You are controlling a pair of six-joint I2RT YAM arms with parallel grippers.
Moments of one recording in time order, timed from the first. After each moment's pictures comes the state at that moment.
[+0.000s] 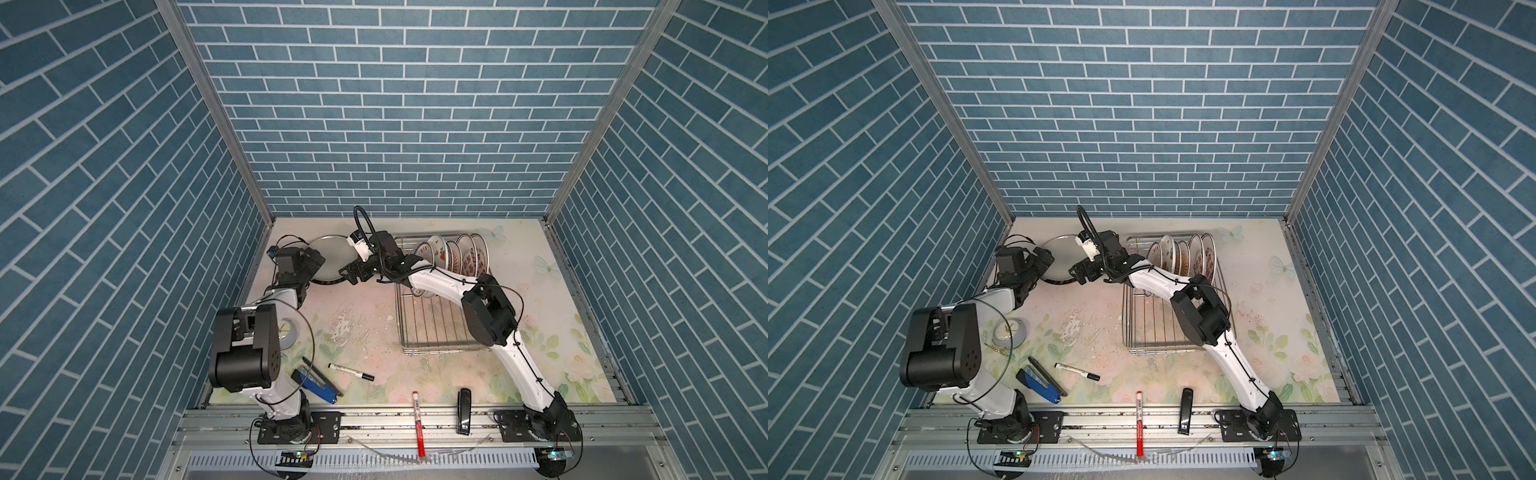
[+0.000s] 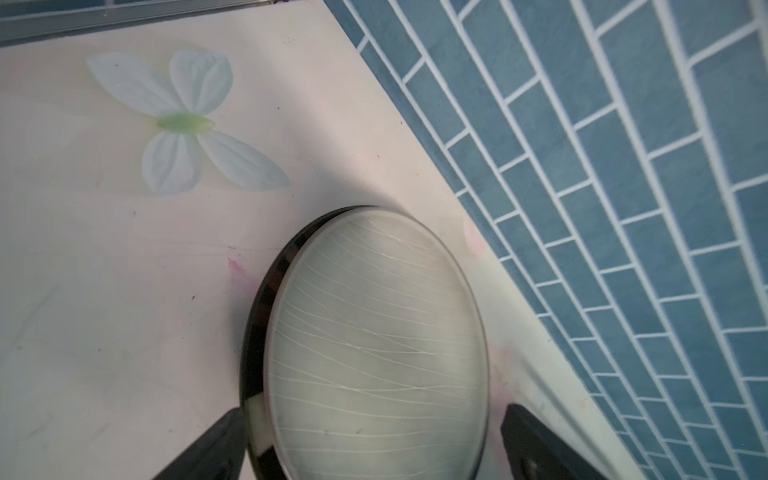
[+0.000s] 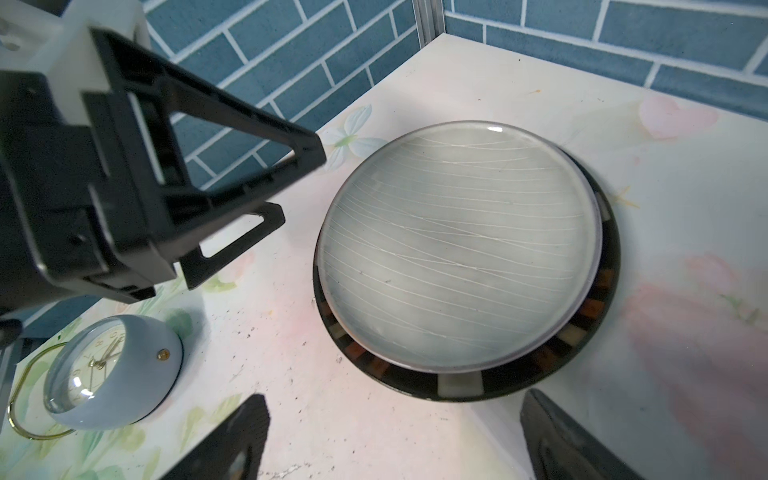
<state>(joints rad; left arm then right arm) 0.09 1.59 0.80 0.26 0.05 -0.82 0.89 2.39 1.97 -0.11 -0.29 0.15</state>
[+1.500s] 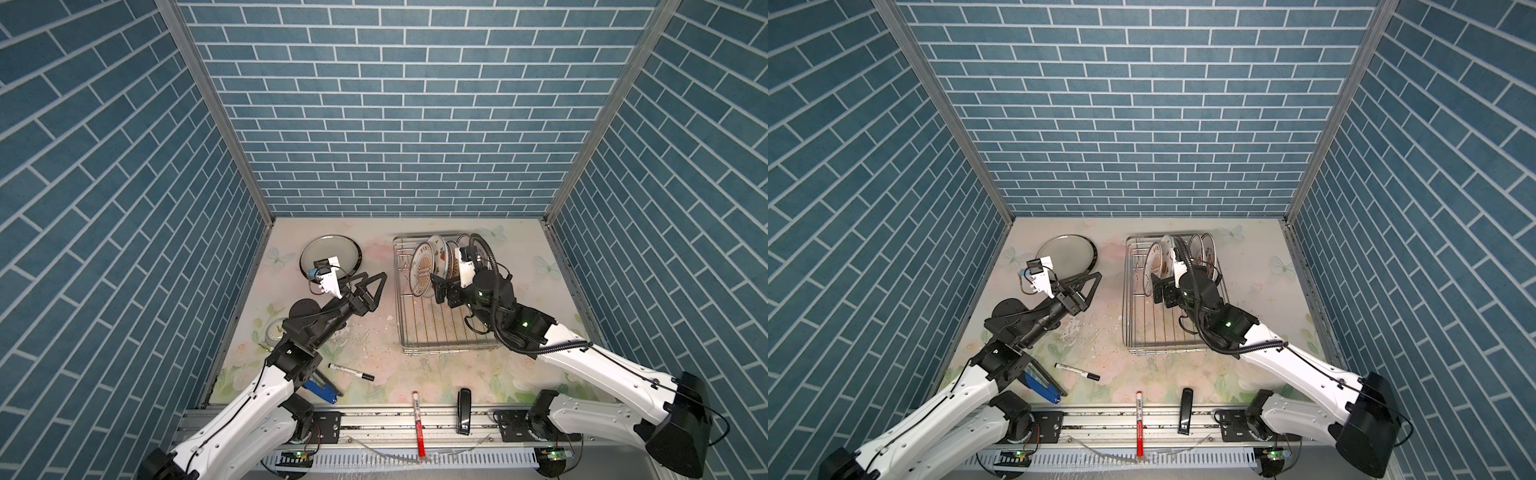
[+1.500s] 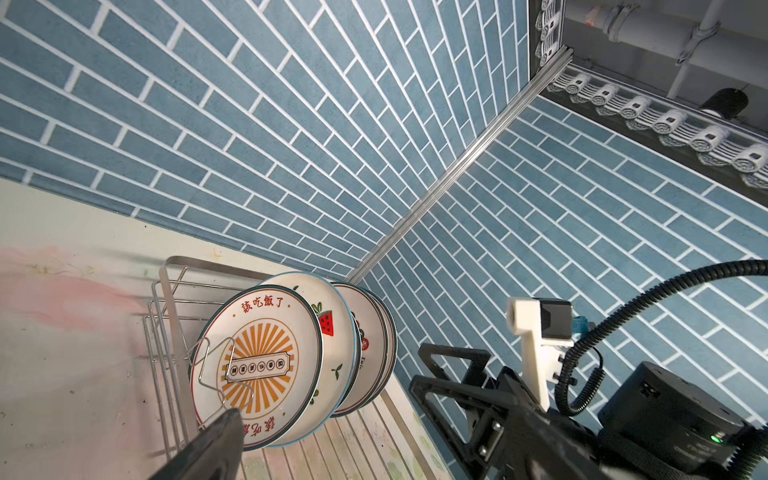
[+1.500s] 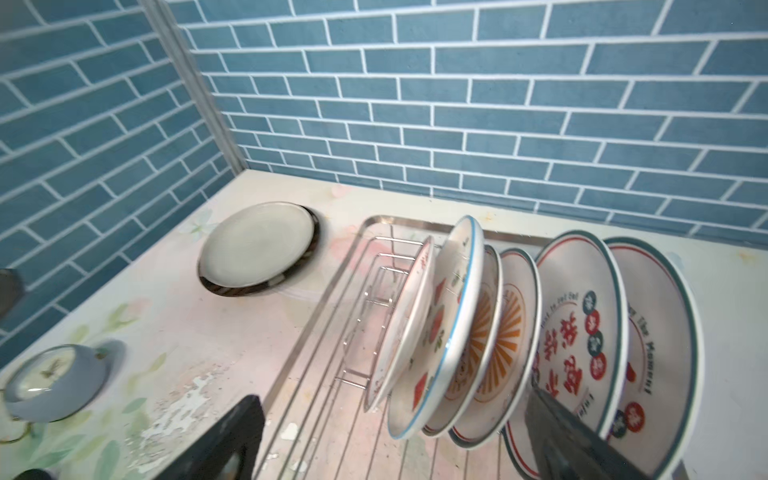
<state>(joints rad) -0.57 0.81 0.47 0.42 0.17 -0.79 0.89 1.13 0.87 -0.12 0.40 0.27</state>
